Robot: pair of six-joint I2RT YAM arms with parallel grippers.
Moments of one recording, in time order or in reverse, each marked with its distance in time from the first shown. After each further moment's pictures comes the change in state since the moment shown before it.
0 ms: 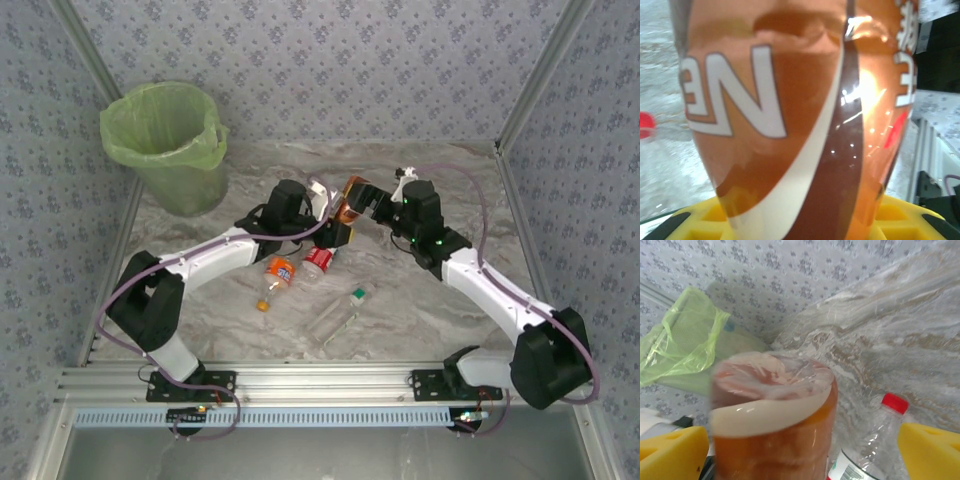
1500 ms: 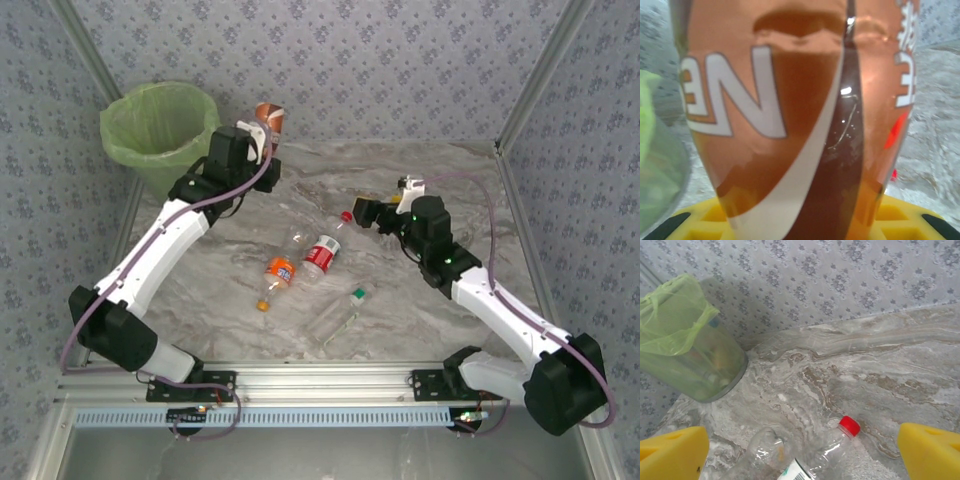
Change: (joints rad) left arm 0.217 -0.164 0.389 -0.554 -0.636 0.178; right arm 0.037 -0.130 -0.109 0.049 0.117 -0.299
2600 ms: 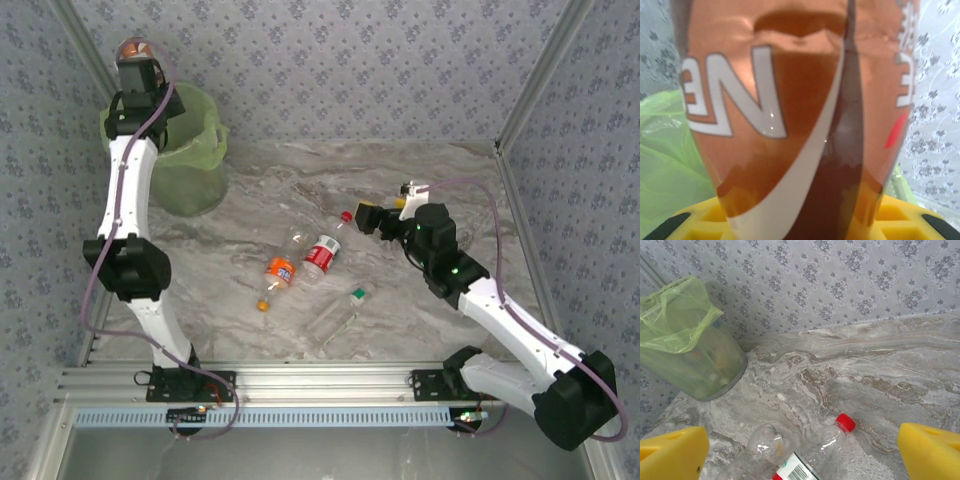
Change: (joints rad) left arm 0.506 0.473 0.709 -0.162 -0.048 -0.163; right arm 0.039 -0.094 -0.017 -0.066 0.064 -0.019
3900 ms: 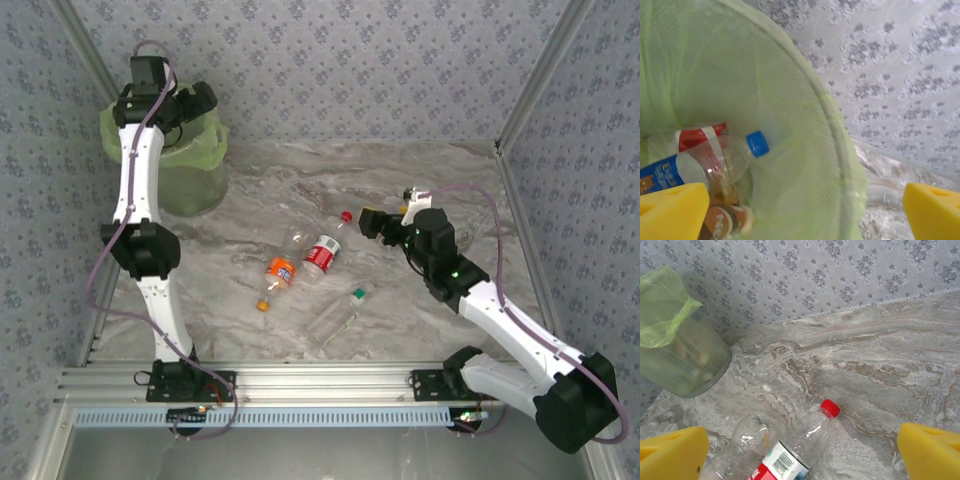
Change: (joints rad) left arm -0.011 0.182 0.251 -0.238 0.309 -0.121; right arm 0.000 -0.014 -0.040 -0.030 0.047 0.026
